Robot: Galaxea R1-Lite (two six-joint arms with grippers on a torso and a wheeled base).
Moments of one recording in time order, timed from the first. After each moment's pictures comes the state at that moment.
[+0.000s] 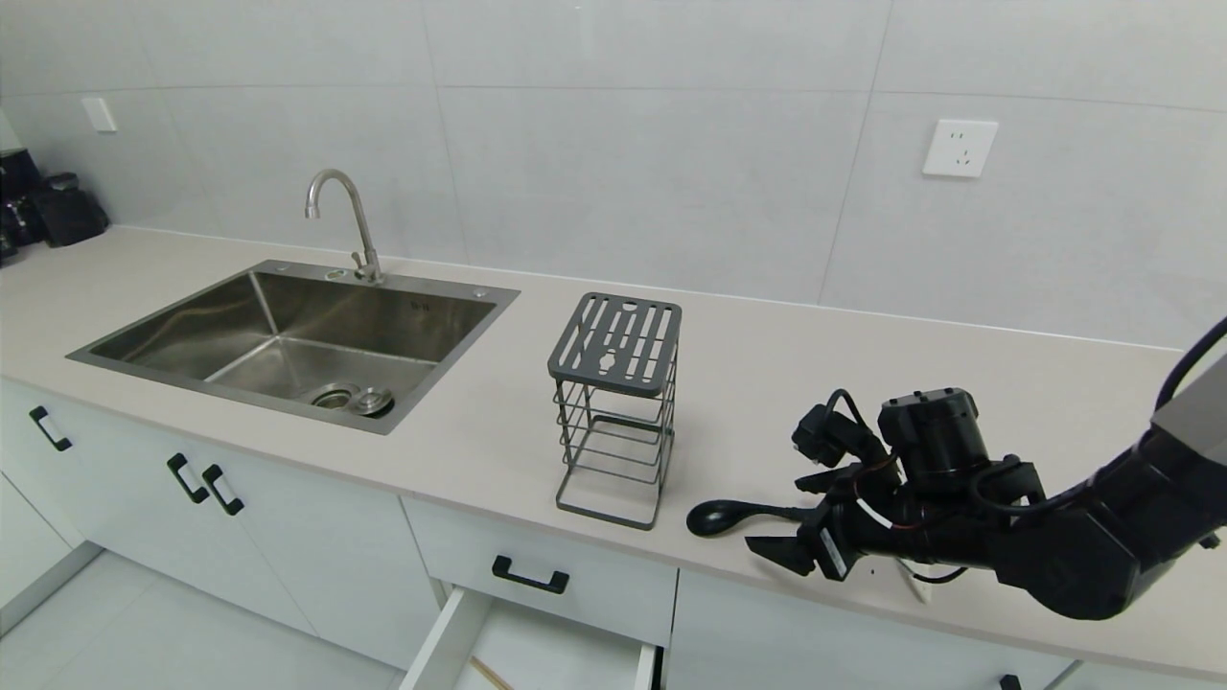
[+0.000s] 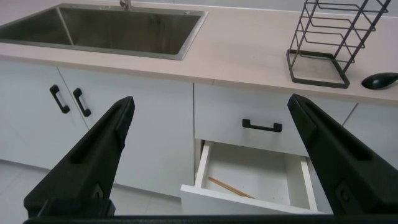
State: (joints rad) left arm 0.00 0.00 0.00 0.00 -0.08 0.00; right arm 0.40 2.02 -0.61 -0.65 0.28 -0.24
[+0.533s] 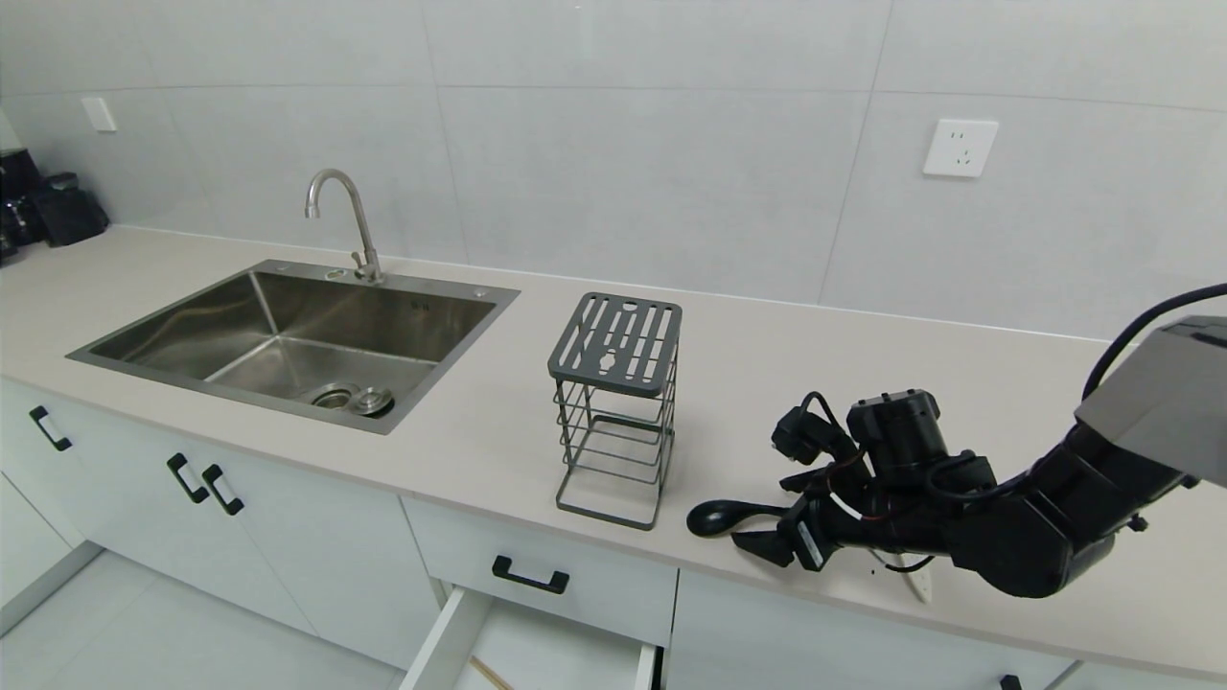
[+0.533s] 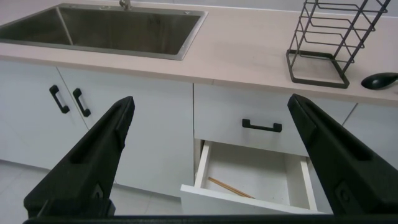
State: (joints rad) left arm 0.00 0.00 0.00 0.00 -0.08 0.00; right arm 0.40 2.13 -0.70 -0.65 0.28 -0.25
